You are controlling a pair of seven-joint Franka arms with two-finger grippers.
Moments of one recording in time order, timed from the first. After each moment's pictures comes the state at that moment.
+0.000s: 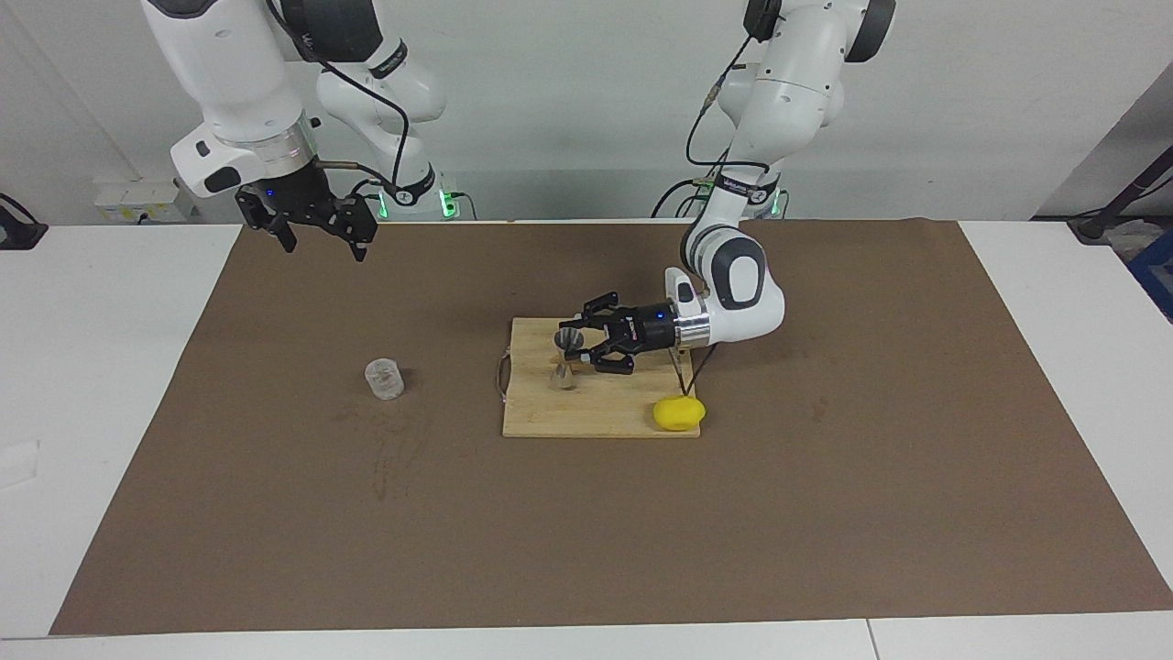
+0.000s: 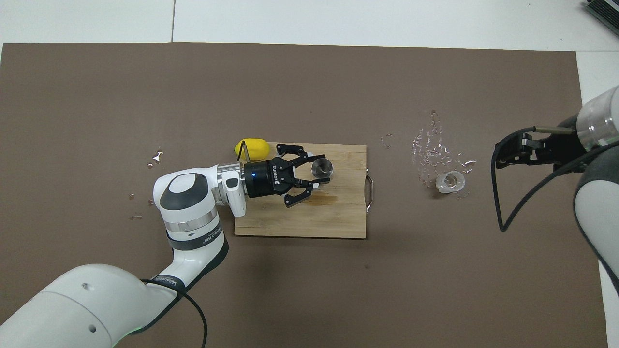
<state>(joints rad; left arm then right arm) -0.35 0.40 -0.13 -2.06 -1.96 1.97 2.41 -0.07 0.01 0.17 -1.57 -0.04 1.52 0.26</state>
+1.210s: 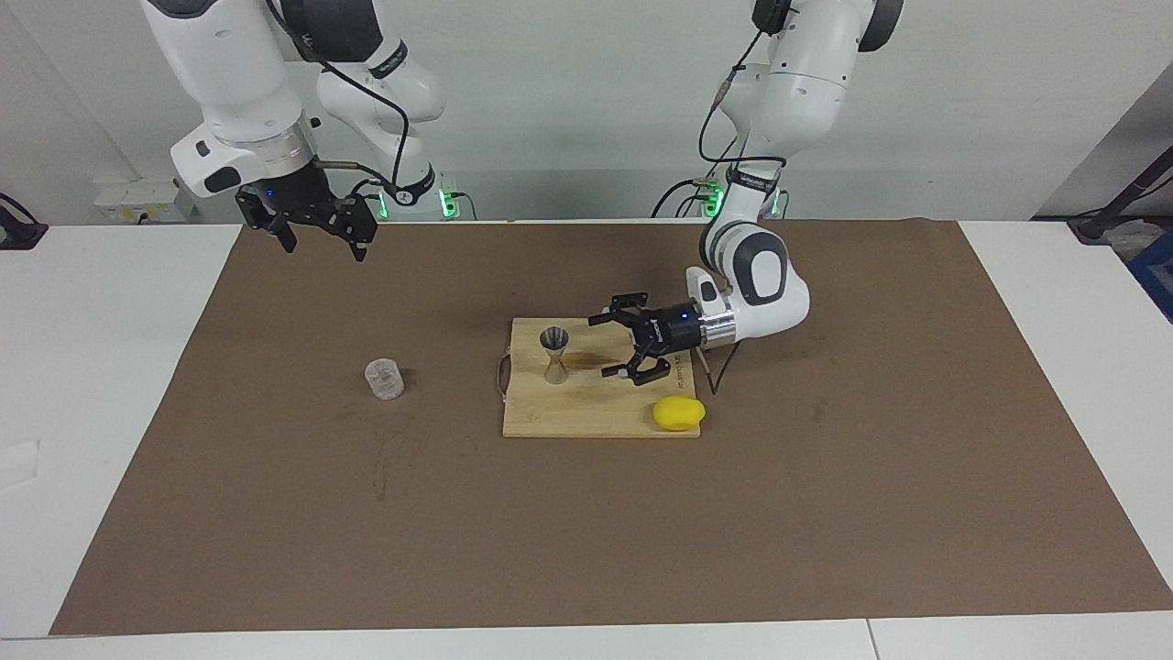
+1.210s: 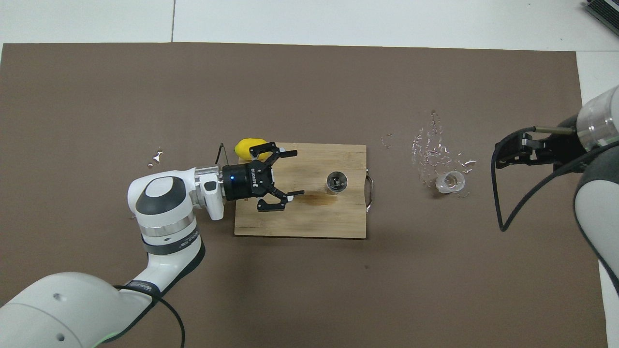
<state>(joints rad) -0.23 0.31 -0.11 -2.15 -1.82 1.95 2.39 -0.07 0.01 0.17 -1.57 -0.04 1.52 0.26</state>
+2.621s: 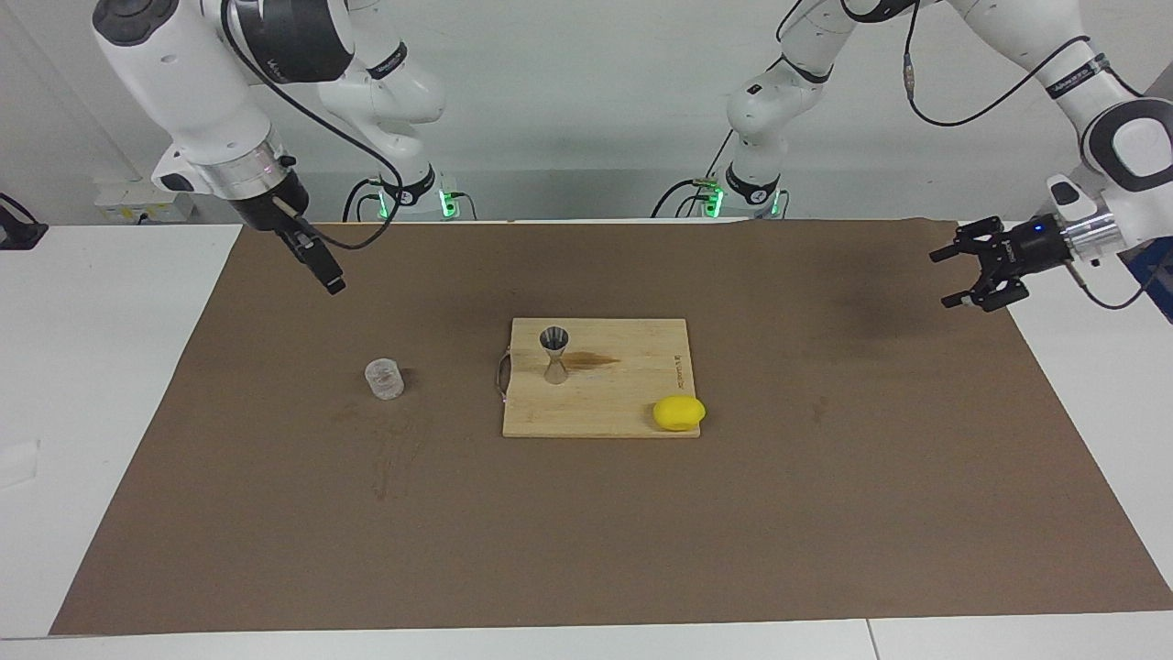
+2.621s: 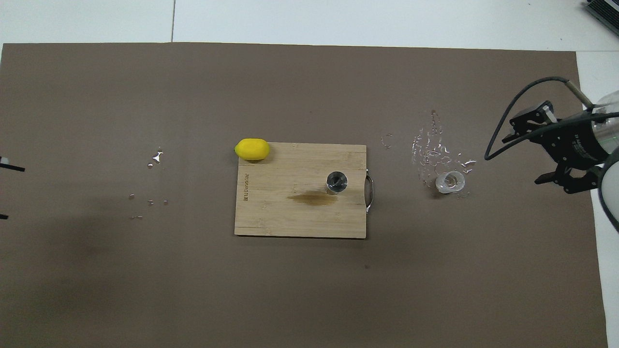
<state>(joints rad) 0.56 0.23 -0.10 -1.59 -0.44 1.39 2.30 -0.17 0.02 0.16 -1.67 0.12 1.65 1.00</state>
